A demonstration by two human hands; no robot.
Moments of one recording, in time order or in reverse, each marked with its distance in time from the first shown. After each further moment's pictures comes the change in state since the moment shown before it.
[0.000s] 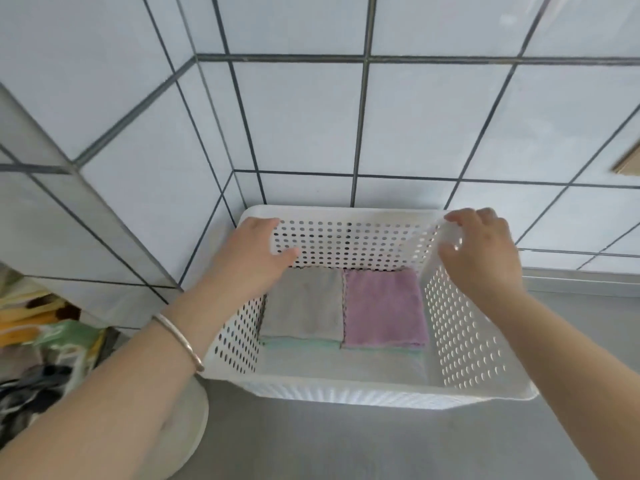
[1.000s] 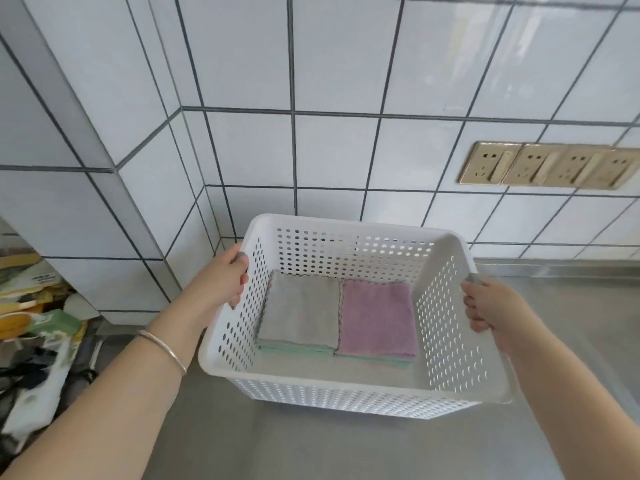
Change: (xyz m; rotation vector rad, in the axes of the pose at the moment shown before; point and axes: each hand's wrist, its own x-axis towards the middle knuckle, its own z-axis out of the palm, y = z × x) left_hand -0.093 0.019 0.012 -0.831 -0.108 -0.189; right_hand -0.114 0.109 -0.108 0.897 -0.245 0.690
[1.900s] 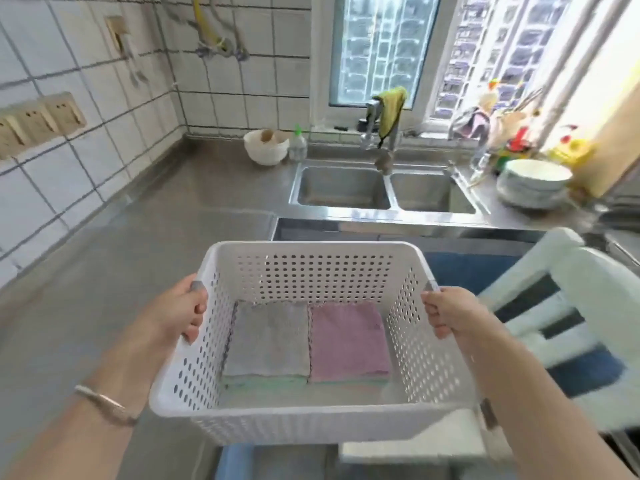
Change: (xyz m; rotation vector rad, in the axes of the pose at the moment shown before) left_hand -0.236 -0.052 0.111 0.415 -1.280 0.318; right_hand -0.538 0.283 0.035 0.655 1.113 0.359
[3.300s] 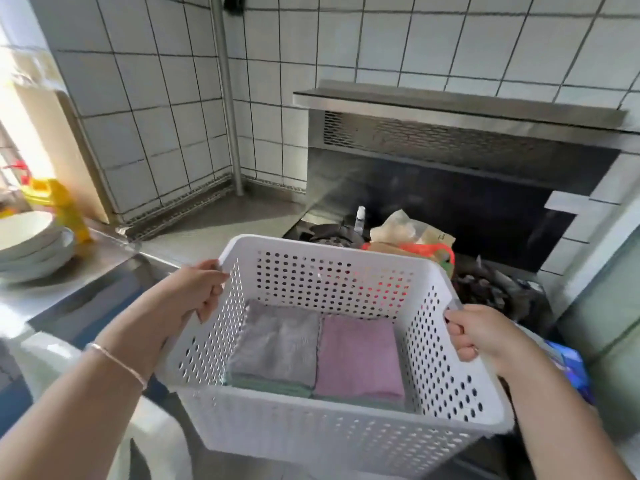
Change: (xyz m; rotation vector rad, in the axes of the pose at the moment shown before) left_hand -0.251 0.160 0.802 0.423 -1.202 0.347; right_hand -0.267 0.301 -0.607 0.647 1.092 0.116
